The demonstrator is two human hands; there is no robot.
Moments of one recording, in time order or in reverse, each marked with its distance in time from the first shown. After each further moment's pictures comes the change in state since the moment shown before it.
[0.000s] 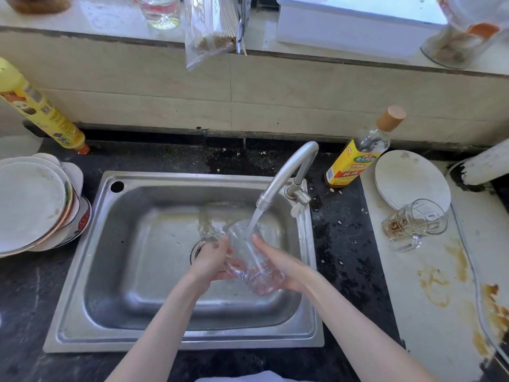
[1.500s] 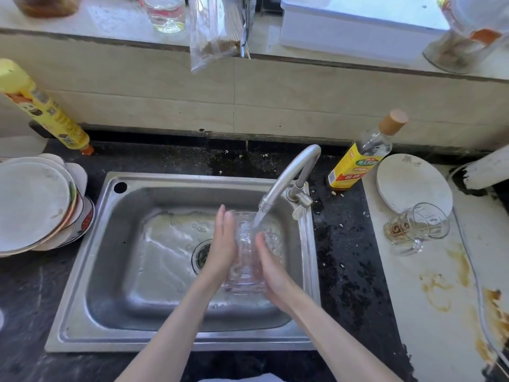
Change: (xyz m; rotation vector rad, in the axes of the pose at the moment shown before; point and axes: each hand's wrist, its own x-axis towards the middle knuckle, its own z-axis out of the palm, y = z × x) left_hand -0.010 0.012 0.024 0.009 0.116 0.473; right_hand -0.019 0.001 0.045 0.099 0.051 -0.361
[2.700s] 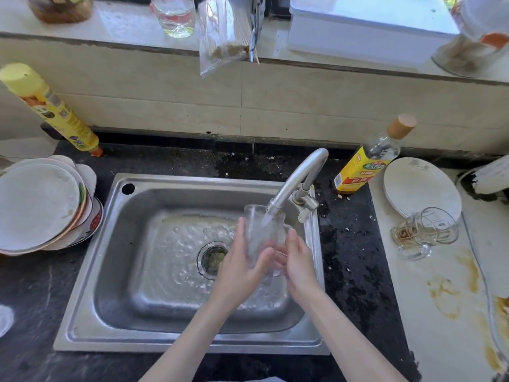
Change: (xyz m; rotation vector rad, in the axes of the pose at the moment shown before) left_hand -0.028 -0.007 -0.001 0.390 -0.106 0.173; right_hand 0.009 -0.003 -0.021 0.146 0.427 -0.151
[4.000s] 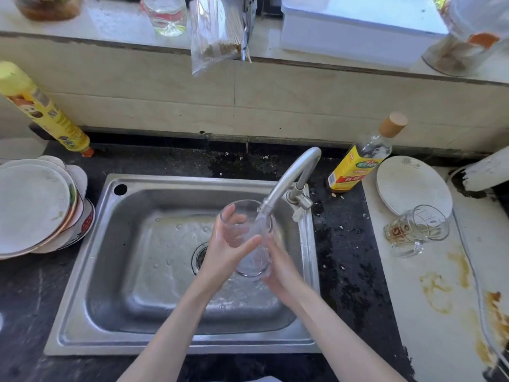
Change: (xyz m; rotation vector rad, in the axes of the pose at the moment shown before) left_hand 0.024 -0.009 -0.014 -0.559 0.023 -0.015; right_hand 0.007 0.018 0.007 0.136 -0.208 0.237
